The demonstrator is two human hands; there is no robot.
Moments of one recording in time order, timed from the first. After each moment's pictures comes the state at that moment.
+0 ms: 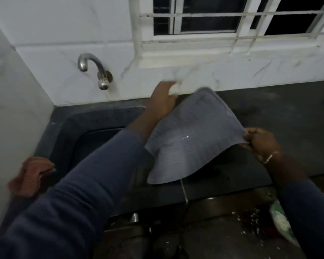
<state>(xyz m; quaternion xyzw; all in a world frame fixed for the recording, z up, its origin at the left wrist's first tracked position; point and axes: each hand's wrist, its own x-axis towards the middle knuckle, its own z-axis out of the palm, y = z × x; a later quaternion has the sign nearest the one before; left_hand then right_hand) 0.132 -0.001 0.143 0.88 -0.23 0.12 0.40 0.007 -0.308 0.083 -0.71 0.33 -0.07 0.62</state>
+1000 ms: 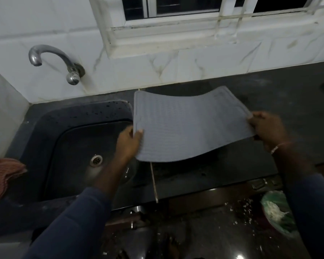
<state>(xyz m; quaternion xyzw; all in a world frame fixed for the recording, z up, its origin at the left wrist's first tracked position) 0.050 -0.026 0.038 0.84 0.05 -0.01 0.54 0.014 -0.426 0.077 -0.82 0.28 -0.11 0.49</state>
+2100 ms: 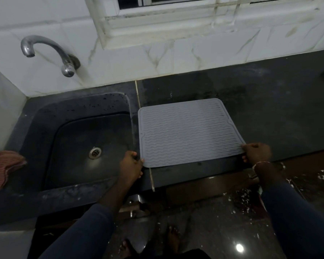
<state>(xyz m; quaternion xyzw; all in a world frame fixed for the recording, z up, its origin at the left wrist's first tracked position) -0.021 -0.027 -0.044 0.86 0.15 -0.10 0.48 -0.045 -0.445 -0.048 -0.74 0.45 -0.07 0.49</state>
